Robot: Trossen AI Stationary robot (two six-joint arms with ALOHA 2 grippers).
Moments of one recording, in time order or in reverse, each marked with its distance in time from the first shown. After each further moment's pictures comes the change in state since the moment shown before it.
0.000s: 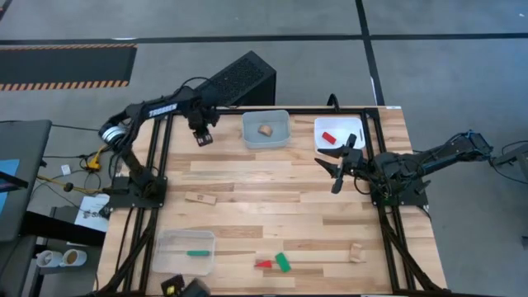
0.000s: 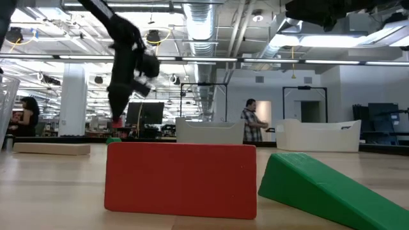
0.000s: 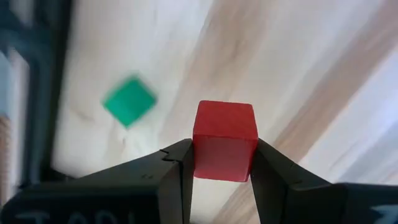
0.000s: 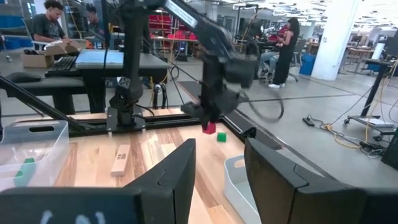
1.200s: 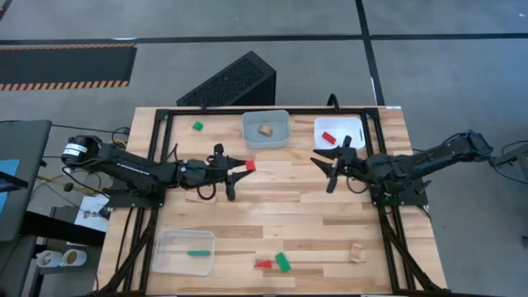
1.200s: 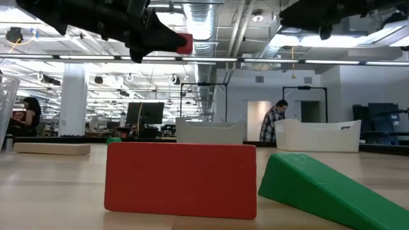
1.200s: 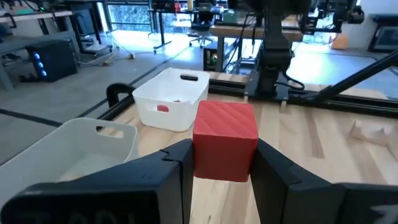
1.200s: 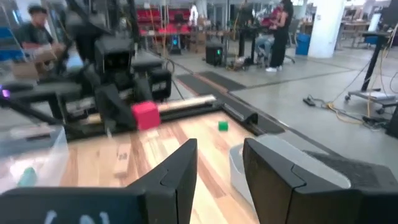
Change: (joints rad) left arm -0.911 -0.418 -0.684 1.629 -0.306 -0.471; right arm -0.026 0.085 0.001 0.026 0.005 0.132
